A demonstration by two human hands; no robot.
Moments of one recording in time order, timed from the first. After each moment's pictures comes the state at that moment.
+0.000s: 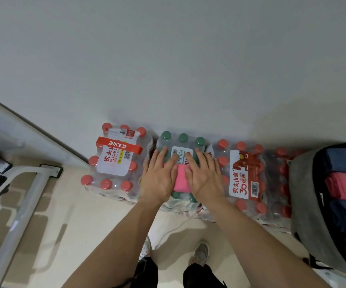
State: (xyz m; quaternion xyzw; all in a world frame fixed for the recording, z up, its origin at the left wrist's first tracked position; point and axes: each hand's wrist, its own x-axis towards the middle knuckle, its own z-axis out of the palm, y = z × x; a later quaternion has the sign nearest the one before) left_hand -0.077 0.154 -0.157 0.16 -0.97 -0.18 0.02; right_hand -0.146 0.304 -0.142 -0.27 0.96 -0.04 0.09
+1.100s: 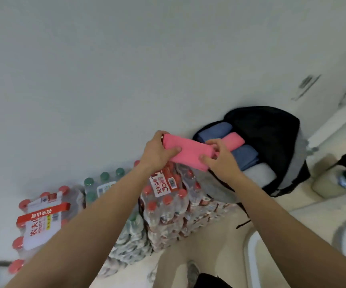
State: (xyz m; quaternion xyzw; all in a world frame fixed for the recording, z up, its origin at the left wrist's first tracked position) left_hand -0.185 0.343 0.019 -0.07 -0.88 -0.48 -0.04; right_hand -0.123 0.556 0.012 0.07 0.85 -0.51 -0.03
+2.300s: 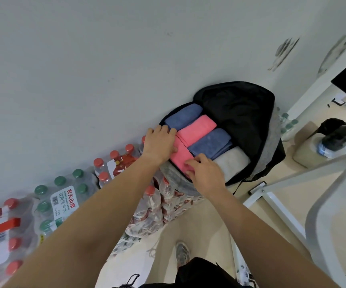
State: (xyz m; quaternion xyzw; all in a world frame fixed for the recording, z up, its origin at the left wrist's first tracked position) left_hand -0.235 0.485 -0.051 -0.27 -0.96 0.03 0.00; right_hand -0.106 0.625 -0.081 0.03 0.99 -0.16 0.00
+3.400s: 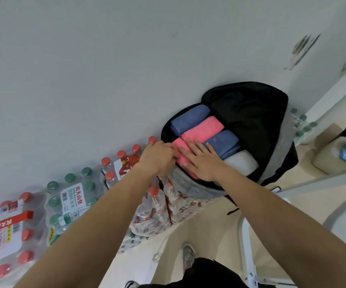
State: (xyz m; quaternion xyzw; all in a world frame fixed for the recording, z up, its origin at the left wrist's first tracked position) left_hand -0.212 0.462 -0.046 -0.31 -0.94 0.02 -0.14; right_hand -0.168 0.655 -0.088 -0.14 0.97 -0.07 0.16
